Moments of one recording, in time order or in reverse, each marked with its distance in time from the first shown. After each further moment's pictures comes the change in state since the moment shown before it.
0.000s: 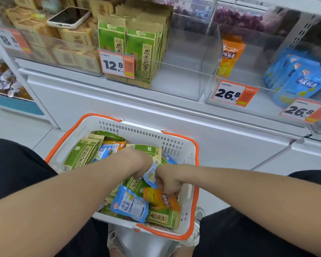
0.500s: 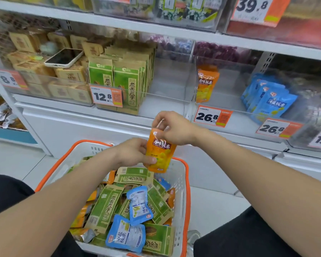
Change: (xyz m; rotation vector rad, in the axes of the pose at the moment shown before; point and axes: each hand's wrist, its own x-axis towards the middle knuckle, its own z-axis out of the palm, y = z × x) left_hand -0.031 -0.036 -0.051 -1.302 0.502 0.198; right_hand -0.102 0.074 -0.124 0.691 0.898 -0.142
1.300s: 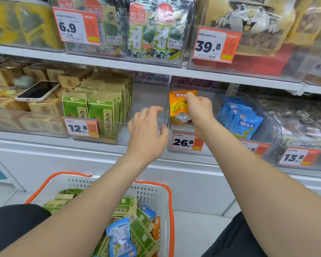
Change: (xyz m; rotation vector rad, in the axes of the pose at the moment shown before) left_hand 0.049 0.139 0.031 0.372 0.880 0.575; right_hand 0.010 0.021 -0.127 0.690 0.865 0.273
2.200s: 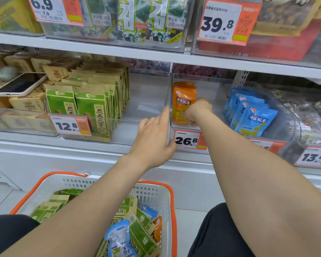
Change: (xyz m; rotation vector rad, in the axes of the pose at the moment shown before) left_hand 0.009 -0.019 0.035 0.177 -0.303 0.169; right_hand 0.081 0.045 0.015 -0.963 -0.042 0.100
